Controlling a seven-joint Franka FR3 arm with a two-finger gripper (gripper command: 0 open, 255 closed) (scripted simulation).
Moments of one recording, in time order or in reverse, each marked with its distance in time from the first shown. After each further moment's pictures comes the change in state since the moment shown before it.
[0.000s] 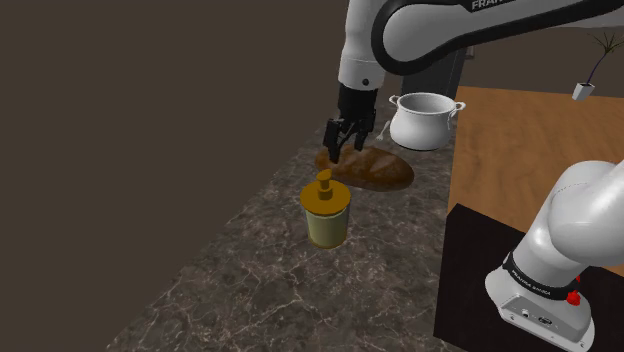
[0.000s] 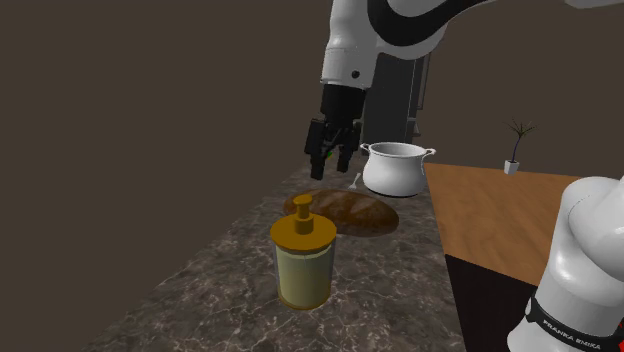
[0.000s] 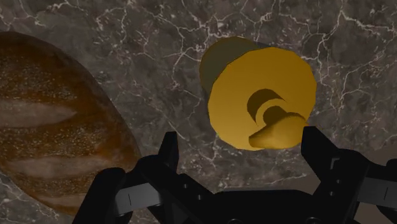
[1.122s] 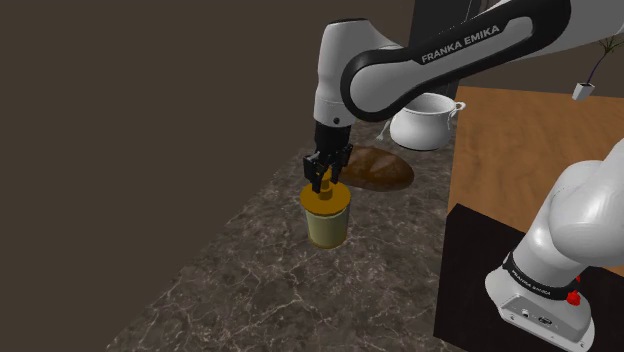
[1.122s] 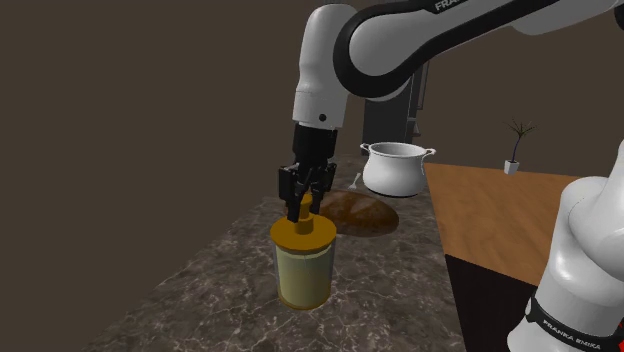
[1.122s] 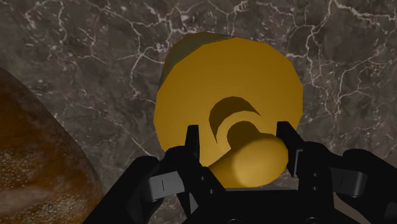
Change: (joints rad) arm 0.018 0.168 0.081 -0.005 0.004 0.172 0.098
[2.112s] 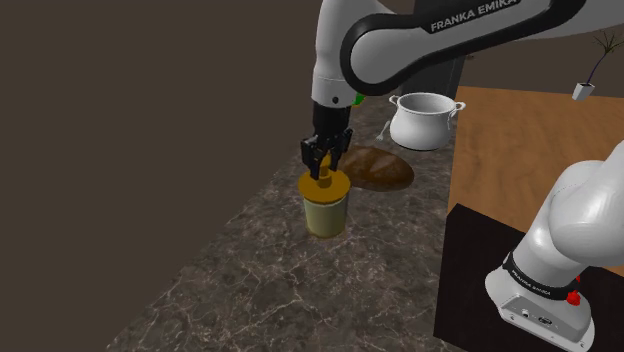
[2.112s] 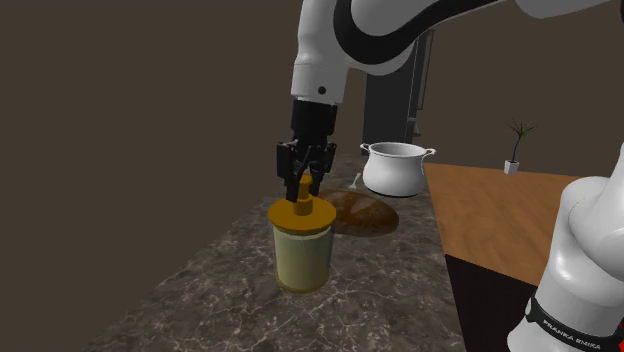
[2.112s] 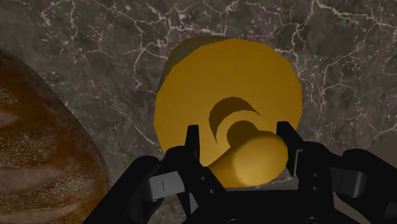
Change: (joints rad) arm -0.004 -0.018 -0.009 0.088 -0.007 -0.107 0.011
